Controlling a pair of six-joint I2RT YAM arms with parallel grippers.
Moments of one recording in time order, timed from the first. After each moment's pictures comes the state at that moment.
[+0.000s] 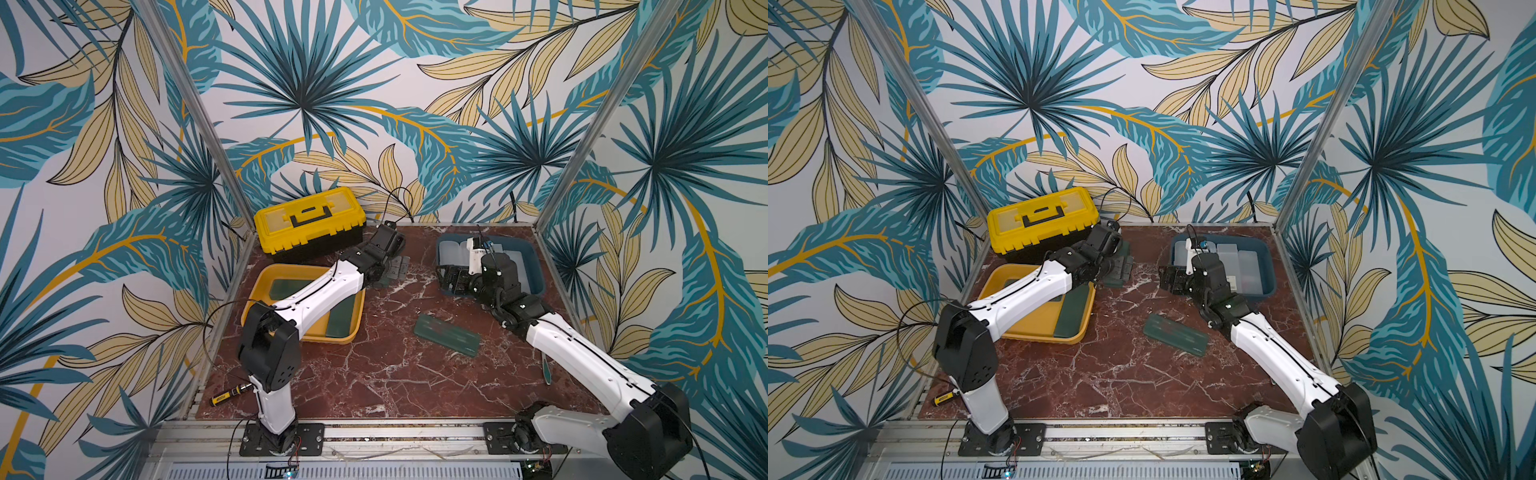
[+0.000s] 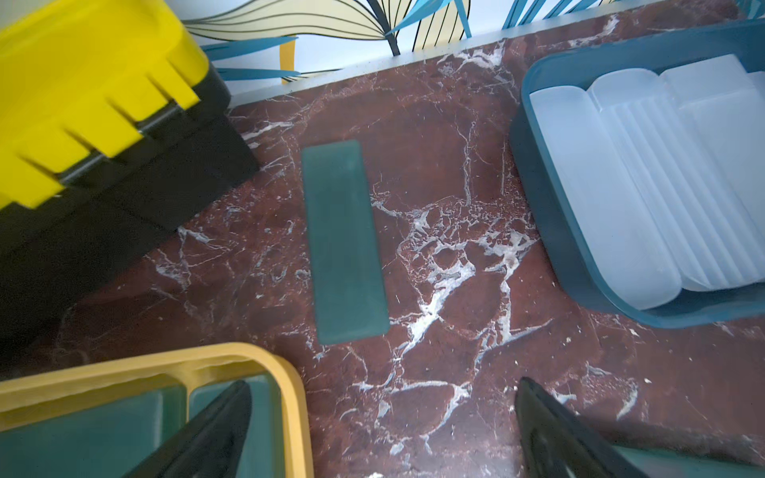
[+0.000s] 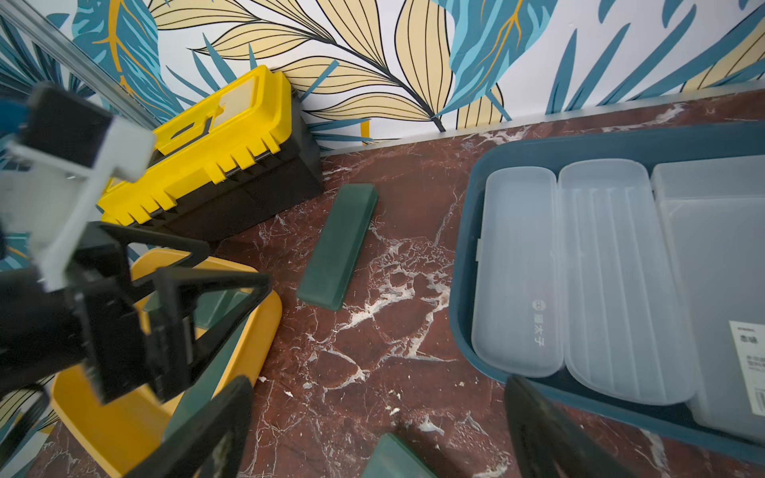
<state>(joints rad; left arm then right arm) -0.62 1.85 1.62 -0.60 -0.26 -0.30 0.43 1.21 0.94 -0.19 0.06 0.42</state>
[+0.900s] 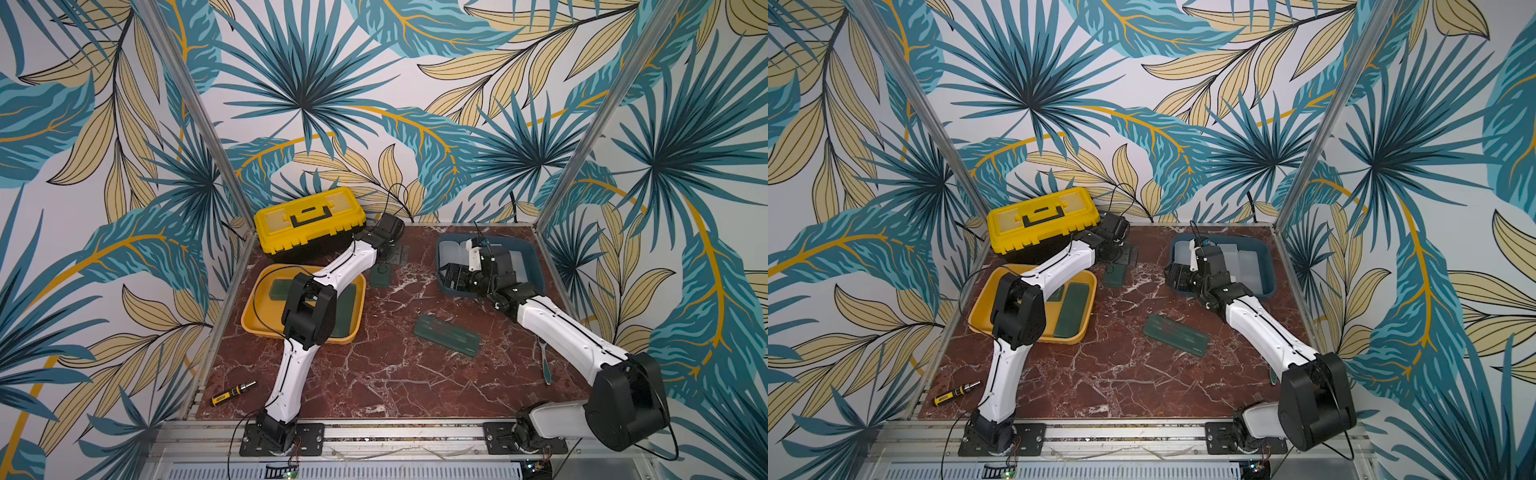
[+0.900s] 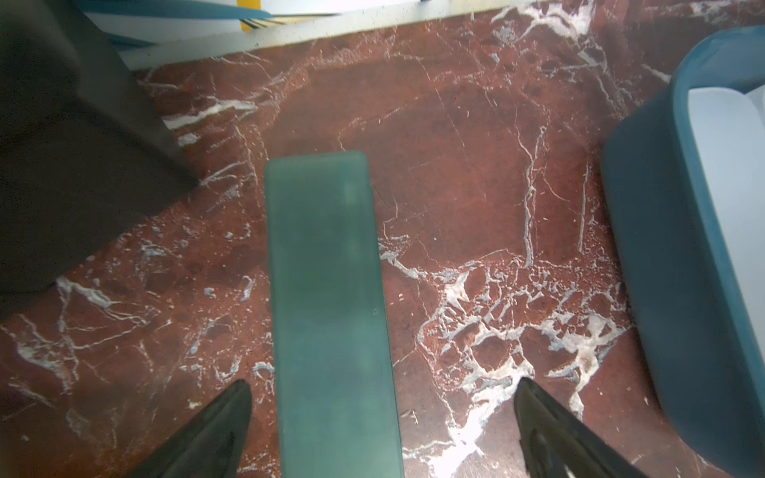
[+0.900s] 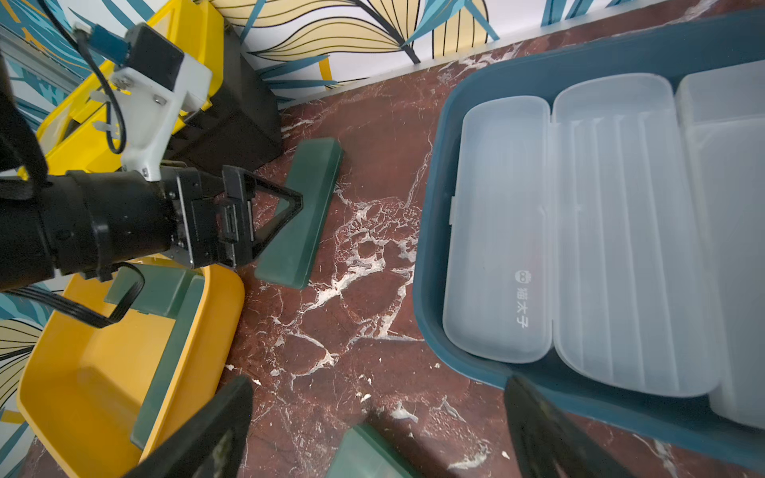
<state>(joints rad) -0.51 2.27 2.02 -0.68 -0.12 -0.30 0.31 1.41 1.01 -0.23 -0.10 0.42</state>
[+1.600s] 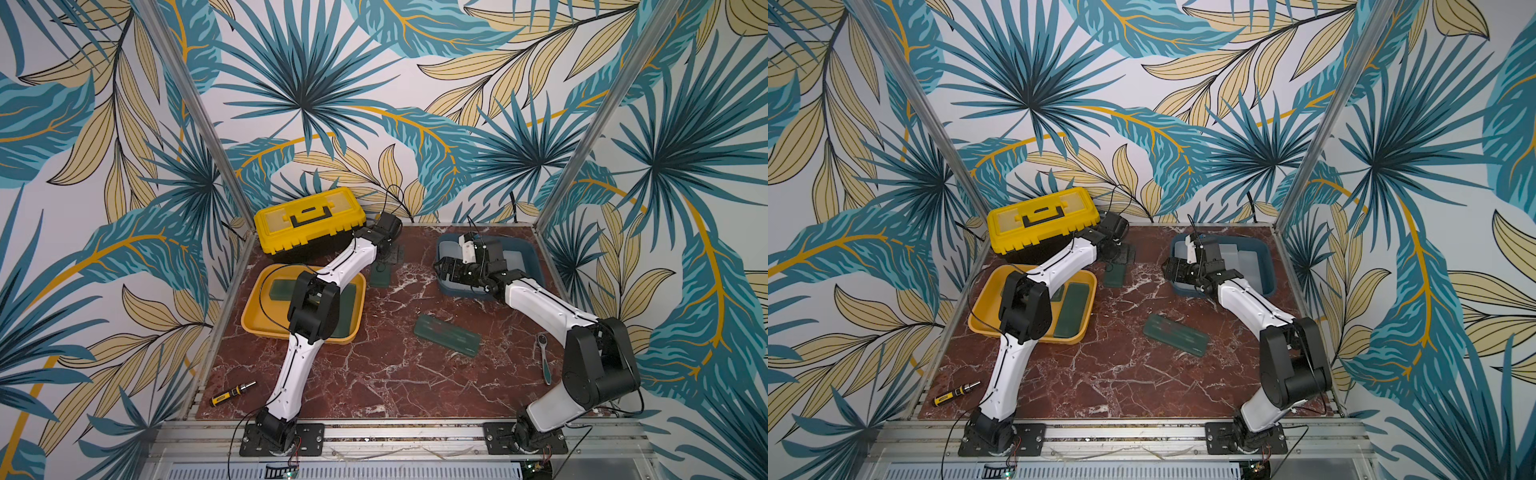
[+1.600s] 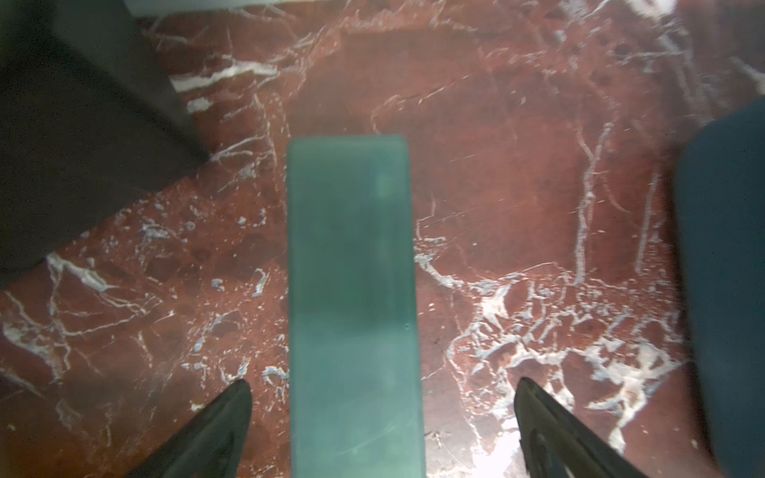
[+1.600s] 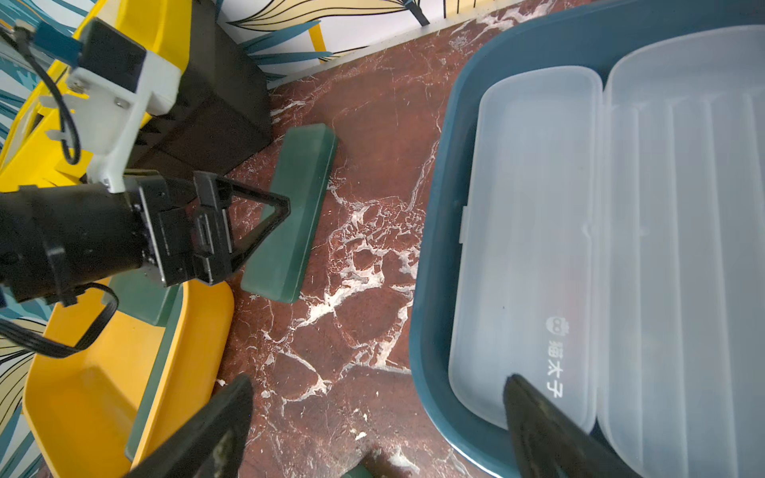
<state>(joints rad) -0.48 2.36 2.13 -0.78 -0.14 -0.36 0.25 1.60 1.11 -0.19 -0.22 0.41</state>
